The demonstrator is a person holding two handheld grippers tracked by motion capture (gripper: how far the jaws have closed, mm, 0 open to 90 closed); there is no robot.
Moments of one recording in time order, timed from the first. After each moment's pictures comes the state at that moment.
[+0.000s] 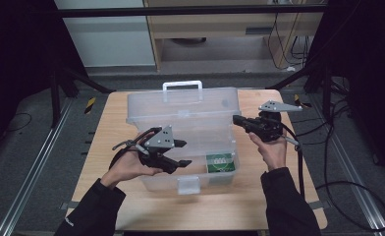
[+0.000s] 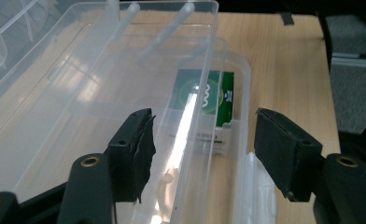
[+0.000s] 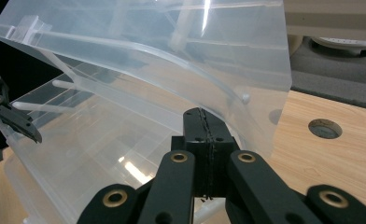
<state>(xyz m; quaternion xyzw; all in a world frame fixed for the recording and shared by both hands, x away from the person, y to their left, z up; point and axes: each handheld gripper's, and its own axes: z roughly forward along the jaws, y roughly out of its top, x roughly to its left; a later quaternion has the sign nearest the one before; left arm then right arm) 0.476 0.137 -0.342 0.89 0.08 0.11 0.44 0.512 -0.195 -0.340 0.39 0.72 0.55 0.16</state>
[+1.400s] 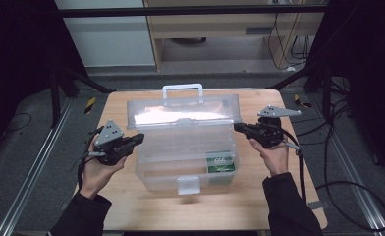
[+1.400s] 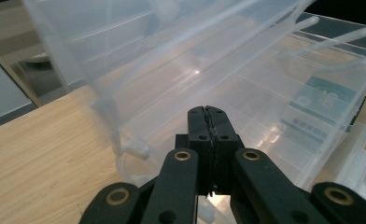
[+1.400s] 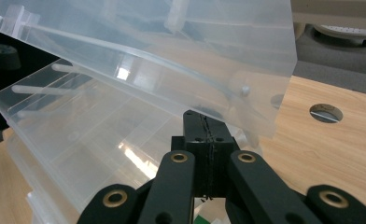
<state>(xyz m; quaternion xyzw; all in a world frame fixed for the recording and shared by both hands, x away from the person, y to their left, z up) 0.462 0.237 -0.342 0.79 0.32 0.25 0.46 0.502 -0.196 -0.346 0.38 0.74 0.52 0.16</state>
